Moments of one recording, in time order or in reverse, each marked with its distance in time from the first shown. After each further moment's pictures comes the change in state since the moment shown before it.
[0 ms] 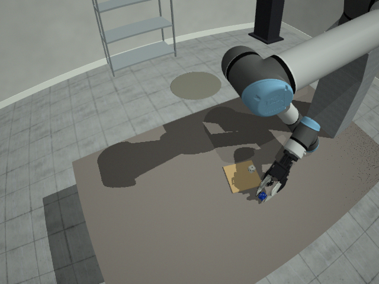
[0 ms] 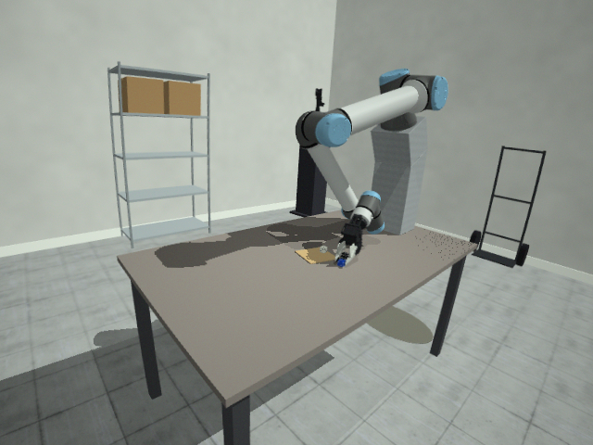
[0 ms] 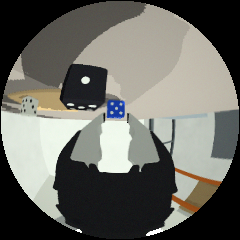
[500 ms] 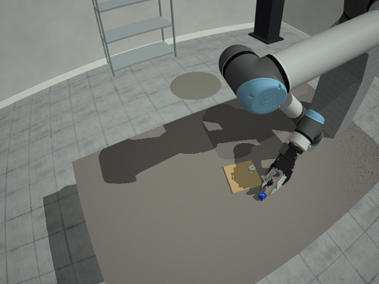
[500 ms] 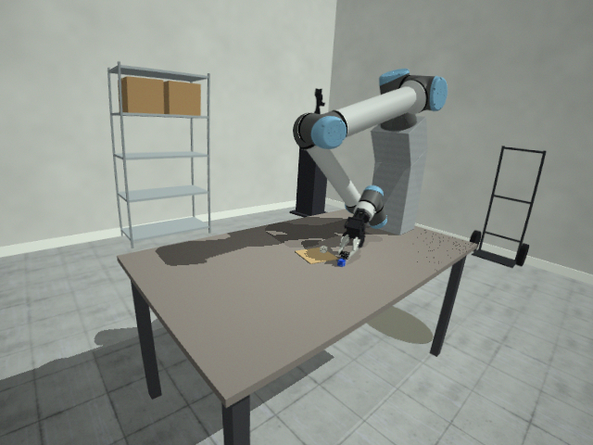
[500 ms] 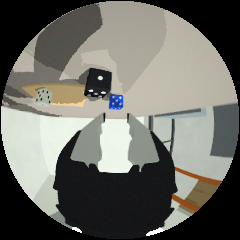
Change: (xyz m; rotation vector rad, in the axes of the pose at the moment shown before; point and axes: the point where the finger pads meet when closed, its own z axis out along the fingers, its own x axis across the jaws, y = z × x) arm 0.000 0.000 -0.037 0.000 0.000 0.000
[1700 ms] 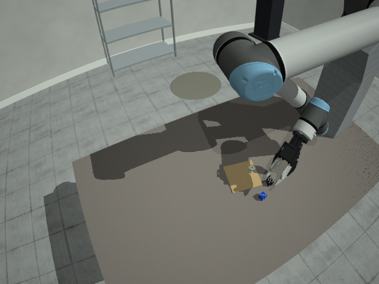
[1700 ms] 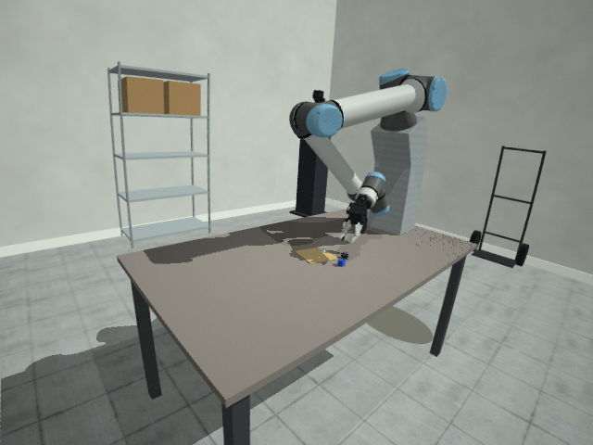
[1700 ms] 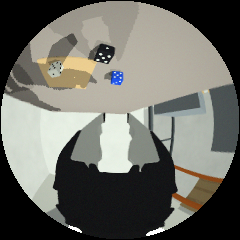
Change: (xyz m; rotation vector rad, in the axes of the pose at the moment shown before) arm 0.000 0.049 -0.040 0.003 0.000 0.000
